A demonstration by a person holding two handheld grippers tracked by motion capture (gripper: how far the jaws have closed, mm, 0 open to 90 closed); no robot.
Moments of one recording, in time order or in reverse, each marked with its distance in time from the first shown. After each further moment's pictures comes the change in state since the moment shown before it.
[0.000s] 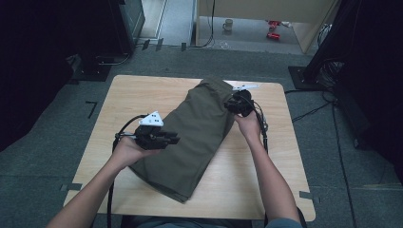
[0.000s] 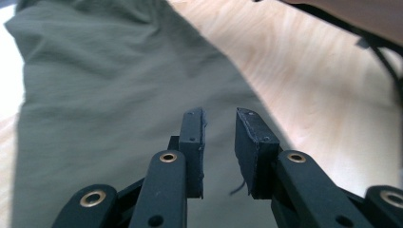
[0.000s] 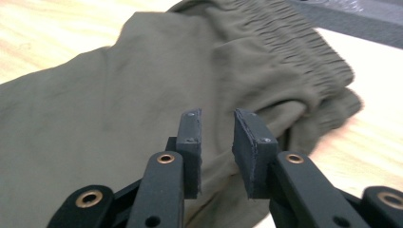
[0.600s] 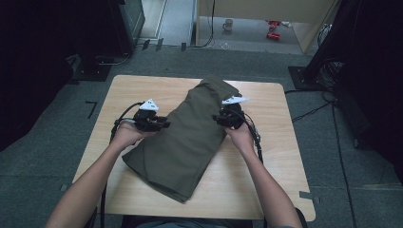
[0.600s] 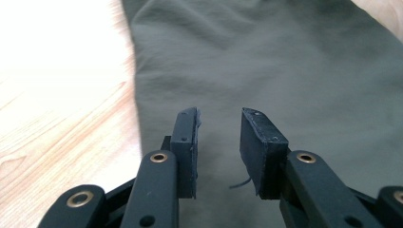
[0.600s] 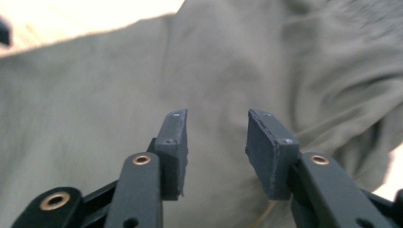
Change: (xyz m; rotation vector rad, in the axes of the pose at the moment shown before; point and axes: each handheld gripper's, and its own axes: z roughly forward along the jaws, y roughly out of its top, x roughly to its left) left arm 0.096 -0.026 0.042 0.035 0.113 -0.059; right arm 0.039 -0.033 0.007 -0.004 0.082 -0.090
